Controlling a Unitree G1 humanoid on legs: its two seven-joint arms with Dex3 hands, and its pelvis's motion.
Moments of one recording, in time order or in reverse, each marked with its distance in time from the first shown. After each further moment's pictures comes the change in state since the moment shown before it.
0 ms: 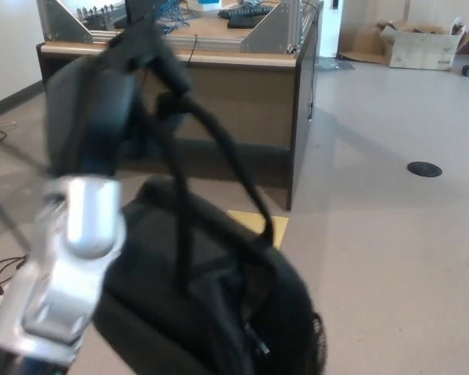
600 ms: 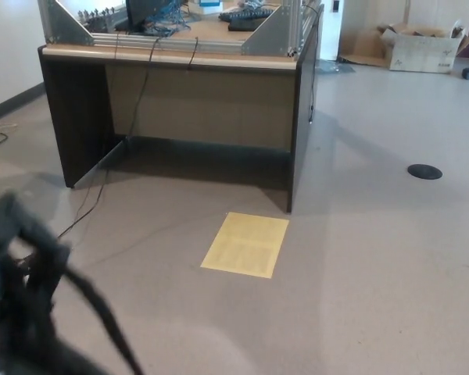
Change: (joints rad) left_arm 0.634 -0.002 0.189 -0.166 0.041 -0.228 0.156; right_arm 0.002 -0.003 0.000 0.001 0.000 0.000 0.010
